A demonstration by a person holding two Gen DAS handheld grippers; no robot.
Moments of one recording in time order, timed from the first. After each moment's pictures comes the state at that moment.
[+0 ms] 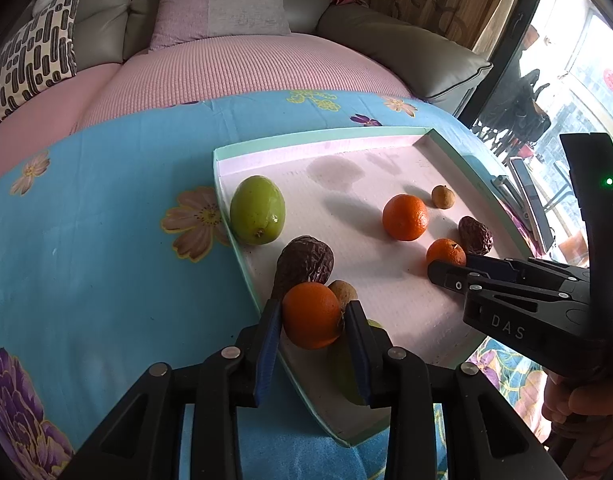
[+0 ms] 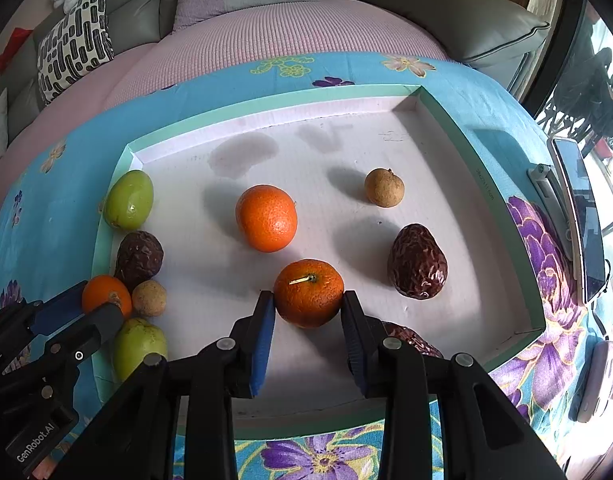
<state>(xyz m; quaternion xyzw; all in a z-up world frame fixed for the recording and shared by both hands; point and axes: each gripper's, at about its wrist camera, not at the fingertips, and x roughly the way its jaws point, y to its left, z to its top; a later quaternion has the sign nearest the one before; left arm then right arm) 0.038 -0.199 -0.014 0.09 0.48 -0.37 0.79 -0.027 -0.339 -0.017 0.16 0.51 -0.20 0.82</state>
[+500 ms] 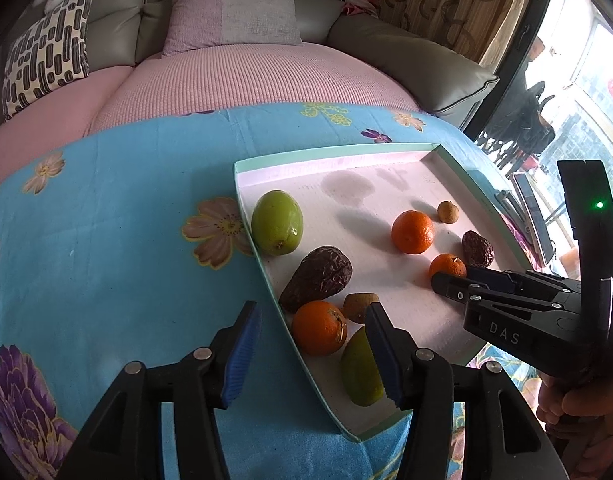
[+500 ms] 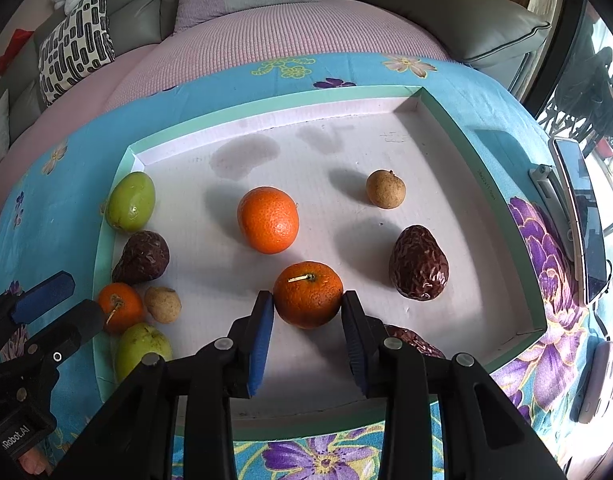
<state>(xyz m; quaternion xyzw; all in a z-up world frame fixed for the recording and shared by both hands) 0.045 -0.185 -0.002 0.08 0.48 -0.36 0.80 -0.026 -0.340 -0.015 0.16 0.51 -0.20 0.82</state>
